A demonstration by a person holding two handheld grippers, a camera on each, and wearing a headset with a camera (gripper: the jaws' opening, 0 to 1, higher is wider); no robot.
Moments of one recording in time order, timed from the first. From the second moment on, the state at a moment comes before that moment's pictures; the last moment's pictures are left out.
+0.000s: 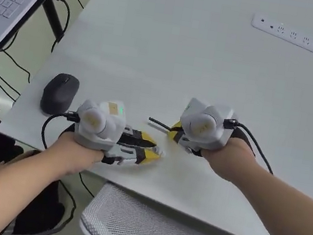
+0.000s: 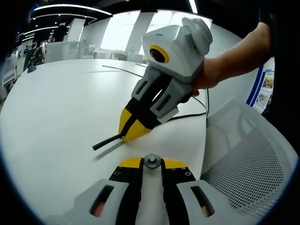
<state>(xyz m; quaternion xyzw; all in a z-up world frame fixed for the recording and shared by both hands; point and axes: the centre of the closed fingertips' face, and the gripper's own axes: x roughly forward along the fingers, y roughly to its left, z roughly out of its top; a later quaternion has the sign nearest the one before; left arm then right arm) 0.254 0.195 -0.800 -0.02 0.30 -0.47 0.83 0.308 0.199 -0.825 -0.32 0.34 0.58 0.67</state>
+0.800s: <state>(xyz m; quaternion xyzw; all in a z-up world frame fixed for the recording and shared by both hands) 0.249 0.198 -0.808 0.00 0.31 -0.47 0.83 0.304 0.199 -0.825 -0.30 0.36 0.57 0.68</state>
